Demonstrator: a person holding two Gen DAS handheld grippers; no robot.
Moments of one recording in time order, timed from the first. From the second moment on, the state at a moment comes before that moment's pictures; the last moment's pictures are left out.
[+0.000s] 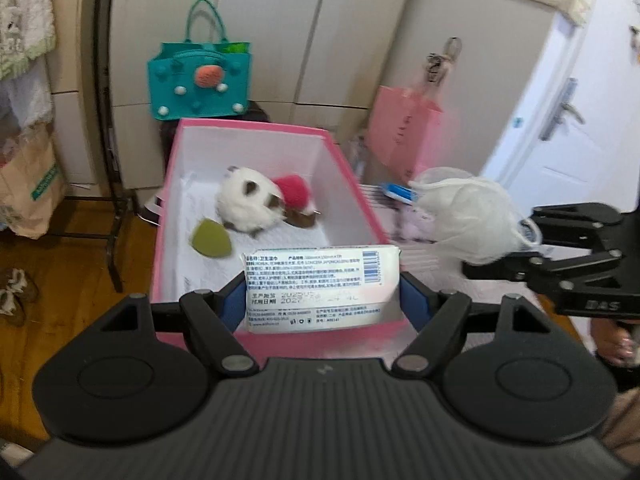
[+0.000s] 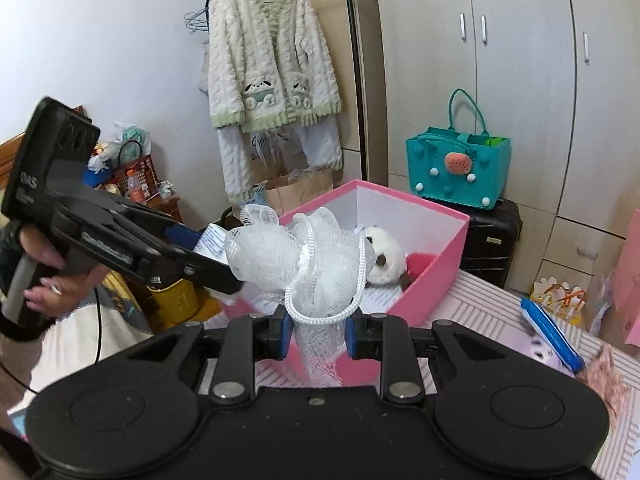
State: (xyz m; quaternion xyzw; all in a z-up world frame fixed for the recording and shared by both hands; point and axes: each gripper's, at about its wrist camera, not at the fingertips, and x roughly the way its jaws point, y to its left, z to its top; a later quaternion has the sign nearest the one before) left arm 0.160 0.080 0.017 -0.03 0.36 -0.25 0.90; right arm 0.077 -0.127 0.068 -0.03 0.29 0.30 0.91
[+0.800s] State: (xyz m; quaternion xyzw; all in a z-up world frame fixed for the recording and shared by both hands) left arm 0.301 0.049 -0.050 -0.05 0.50 -0.20 0.84; right arm 0.237 -0.068 0.010 -0.21 0.39 0.26 0.86
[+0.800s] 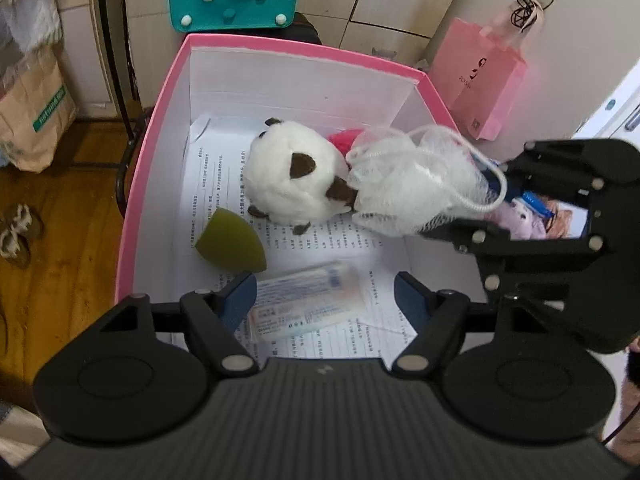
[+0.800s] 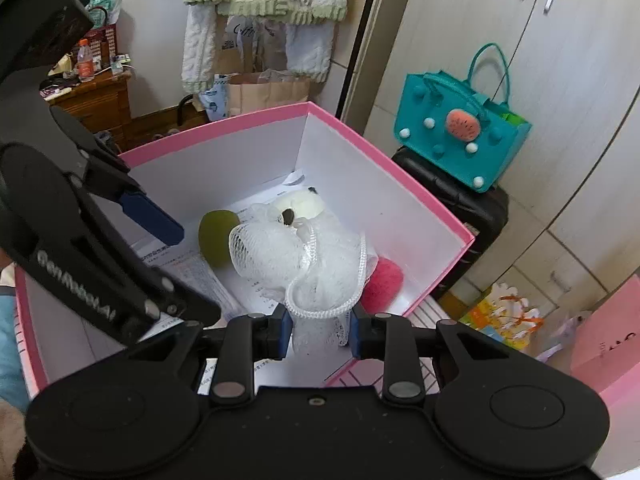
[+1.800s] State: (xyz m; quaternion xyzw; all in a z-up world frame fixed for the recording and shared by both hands) left arm 0.149 0.056 0.043 0.06 0.35 -0.24 0.90; right arm 0.119 -0.106 0.075 -0.06 0.33 0.30 0.89
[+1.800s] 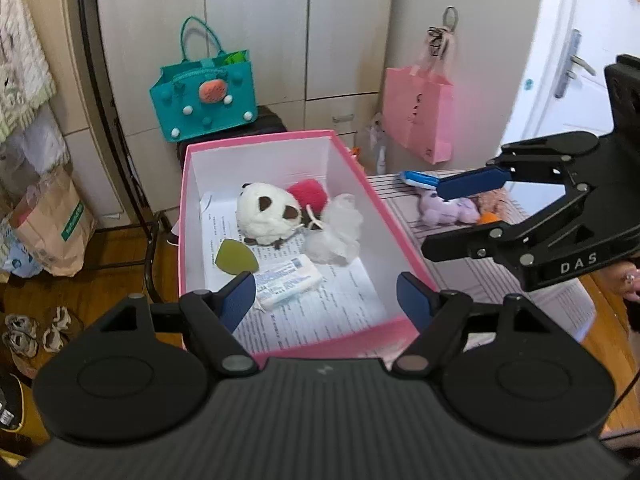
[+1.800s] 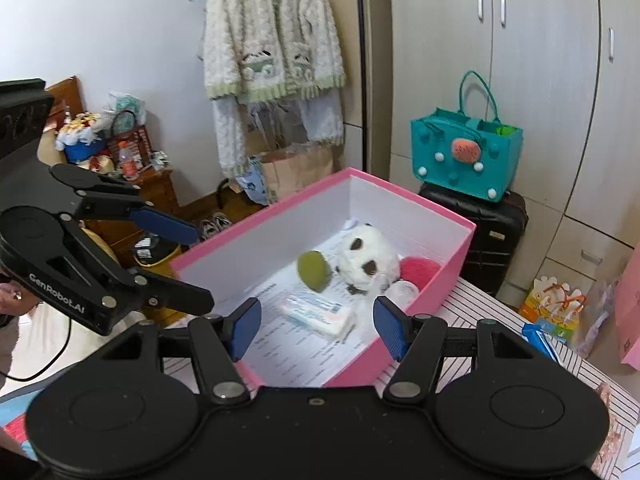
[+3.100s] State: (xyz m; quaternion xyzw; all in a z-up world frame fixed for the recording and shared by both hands) left arm 0.028 -0.039 0.021 0.12 0.37 -0.38 0.84; right arm -0.054 -0.201 0.057 -0.05 0.32 0.20 0.92
